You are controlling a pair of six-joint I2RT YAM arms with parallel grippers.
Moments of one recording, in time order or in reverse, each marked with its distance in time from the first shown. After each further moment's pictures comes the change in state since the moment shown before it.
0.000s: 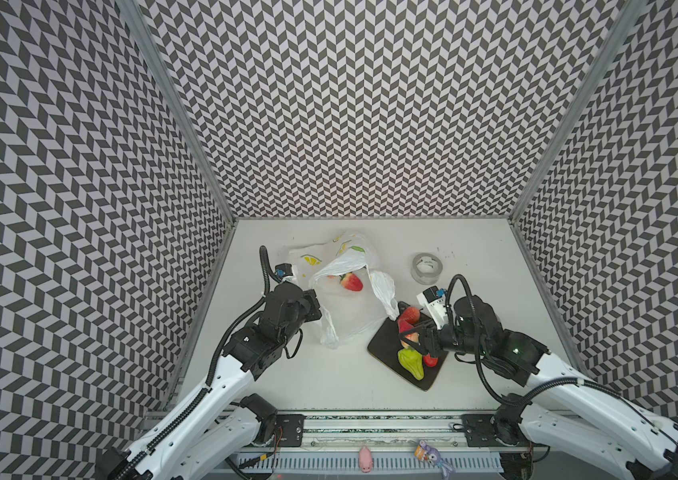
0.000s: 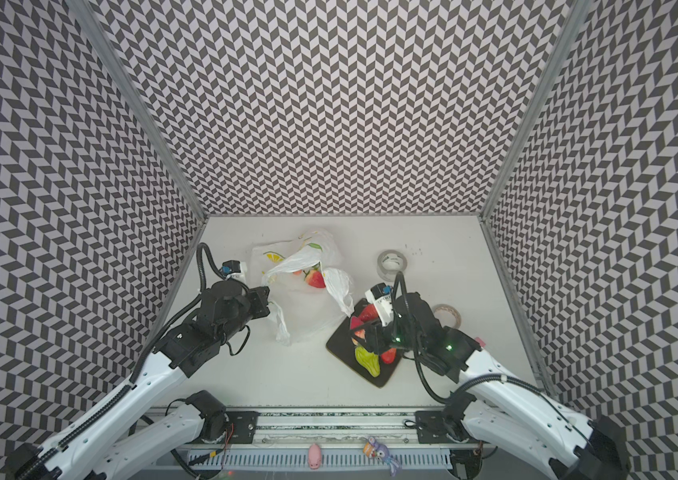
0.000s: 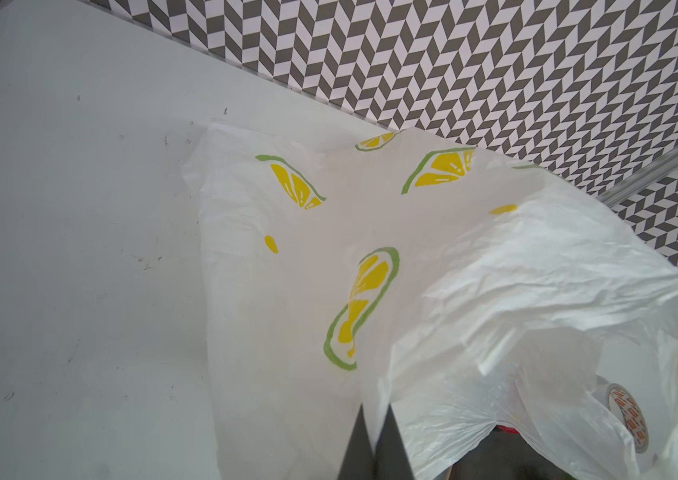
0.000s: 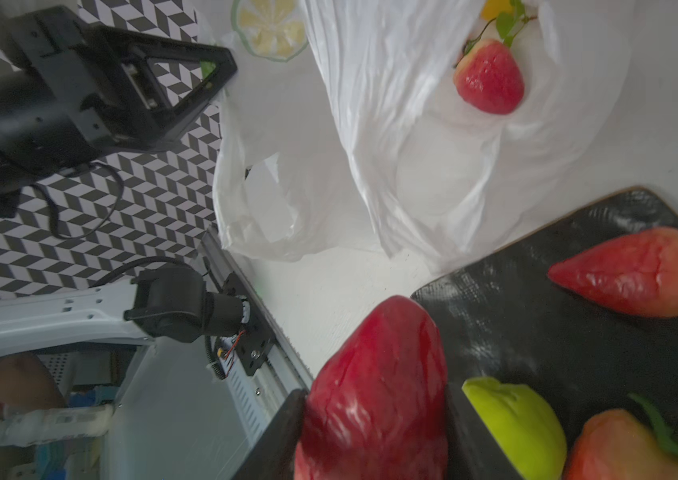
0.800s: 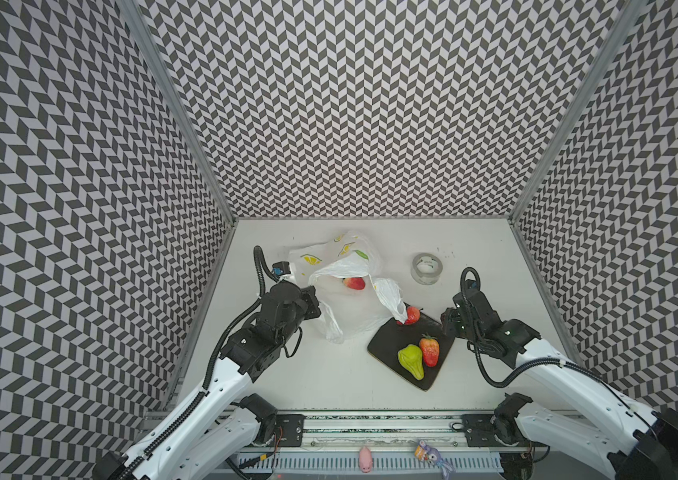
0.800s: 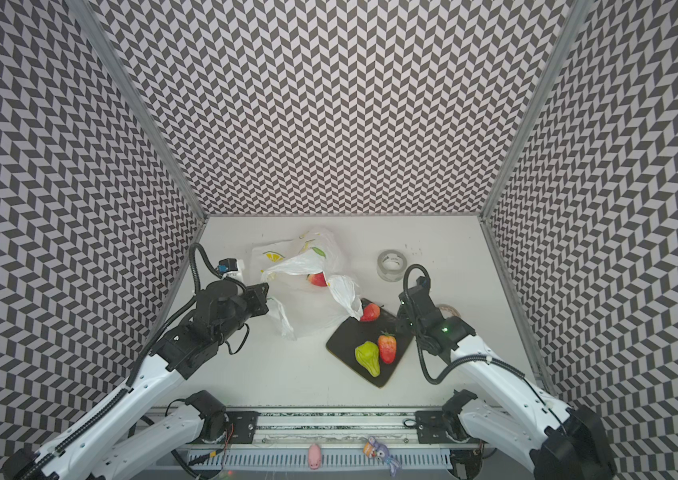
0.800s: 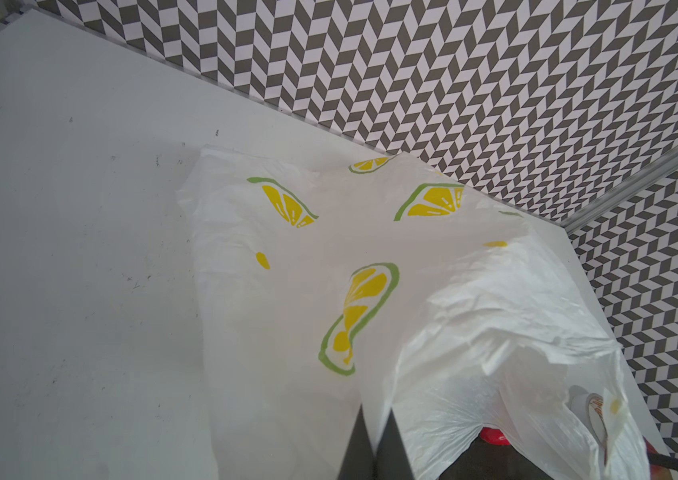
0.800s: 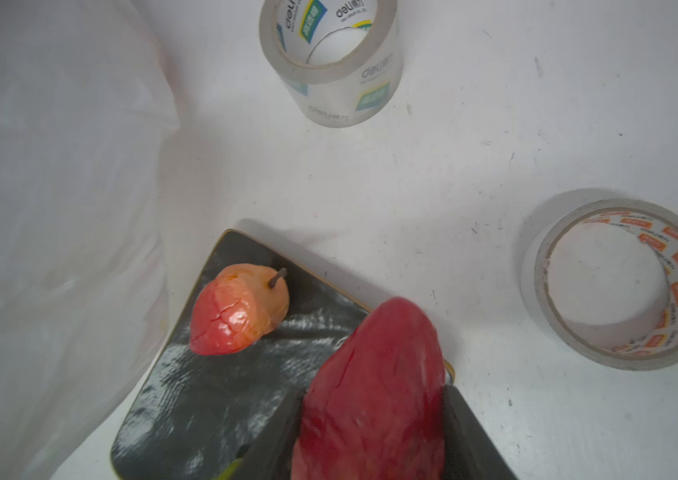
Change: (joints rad) left arm 0.000 -0.036 0.000 0.024 0.003 0.003; right arm -0.197 0.202 0.026 -0.187 0.618 0.143
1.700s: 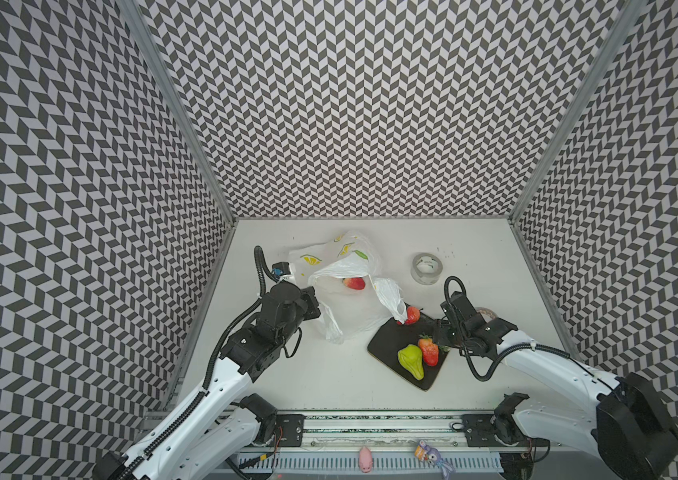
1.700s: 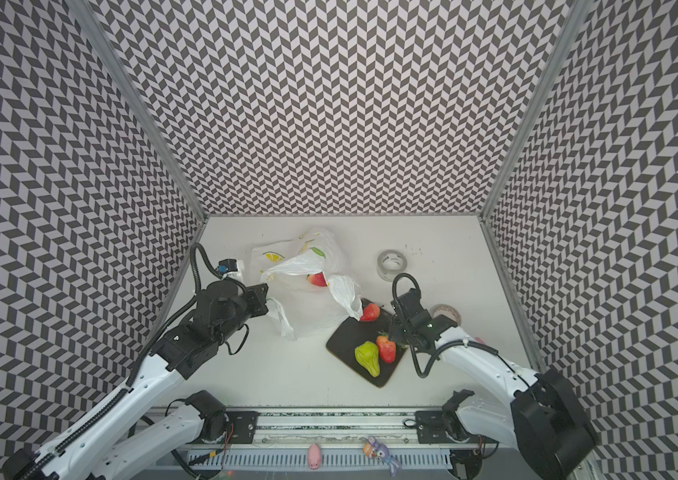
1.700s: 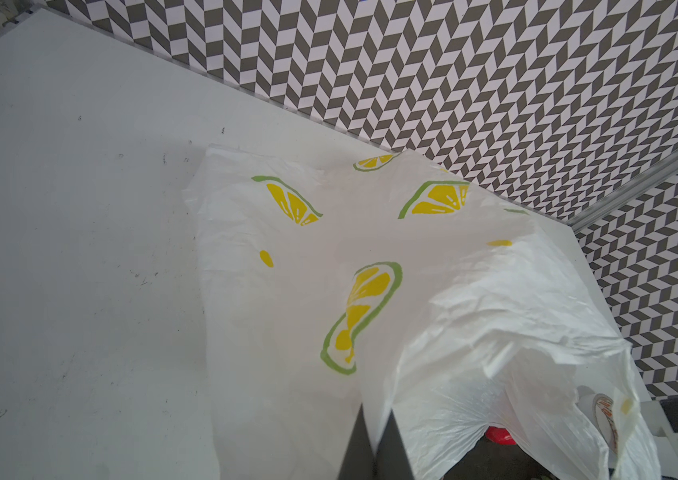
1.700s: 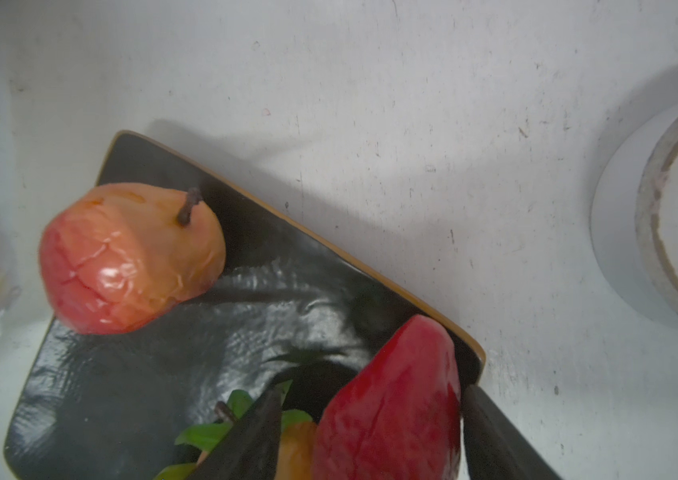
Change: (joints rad) left arm 0.000 0.000 0.000 -0.013 -0.008 0.000; right arm 0.000 0.134 -0.071 0.063 -0.108 0.027
